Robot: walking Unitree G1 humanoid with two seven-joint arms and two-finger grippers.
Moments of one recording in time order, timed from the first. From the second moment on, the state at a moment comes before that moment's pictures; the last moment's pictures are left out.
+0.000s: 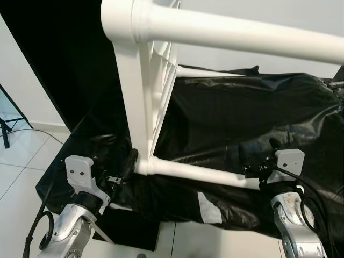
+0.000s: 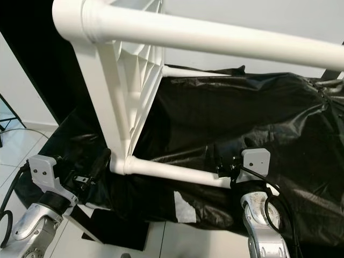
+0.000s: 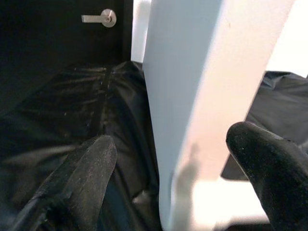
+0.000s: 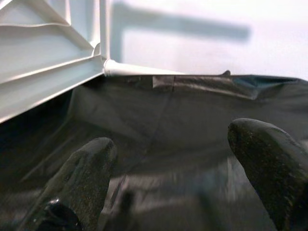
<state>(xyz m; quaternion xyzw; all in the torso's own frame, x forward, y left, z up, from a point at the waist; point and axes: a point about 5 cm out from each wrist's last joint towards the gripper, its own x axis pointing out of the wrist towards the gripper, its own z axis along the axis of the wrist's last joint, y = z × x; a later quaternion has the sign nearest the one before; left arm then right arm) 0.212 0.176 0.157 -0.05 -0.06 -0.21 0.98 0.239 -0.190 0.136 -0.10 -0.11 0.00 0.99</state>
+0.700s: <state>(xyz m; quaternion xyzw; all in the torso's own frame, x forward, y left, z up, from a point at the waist) 0.218 0.177 0.157 -0.05 -0.05 -0.21 0.98 0.236 -0.188 0.129 -0.09 -0.10 0.00 0.99</state>
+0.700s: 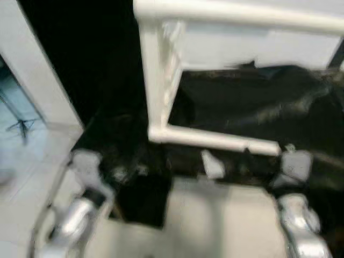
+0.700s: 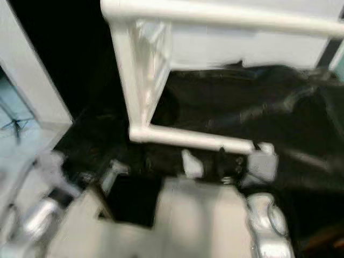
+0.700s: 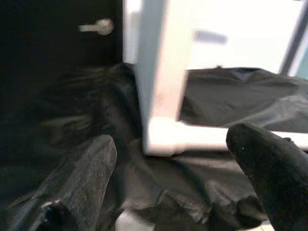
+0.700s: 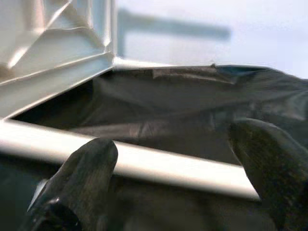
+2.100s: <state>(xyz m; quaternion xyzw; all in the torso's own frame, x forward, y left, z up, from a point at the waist) 0.254 0.152 0.176 0.00 -0.12 -0.24 0.96 0.258 -0.187 0.159 -0.12 -0.15 0.00 0.98</state>
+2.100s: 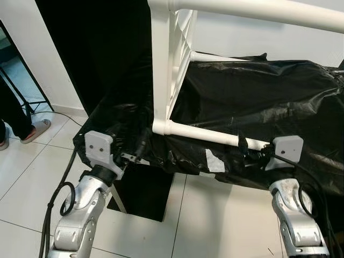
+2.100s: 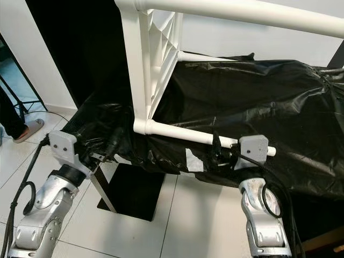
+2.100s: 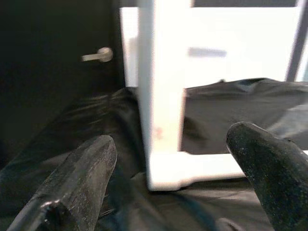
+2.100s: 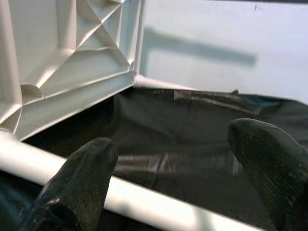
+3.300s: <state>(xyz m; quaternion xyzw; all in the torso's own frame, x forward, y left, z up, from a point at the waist) 0.264 0.163 0.180 0.00 -0.12 -0.23 0.97 0.266 -0.184 0.160 -0.10 -0.14 -0.02 0.98</state>
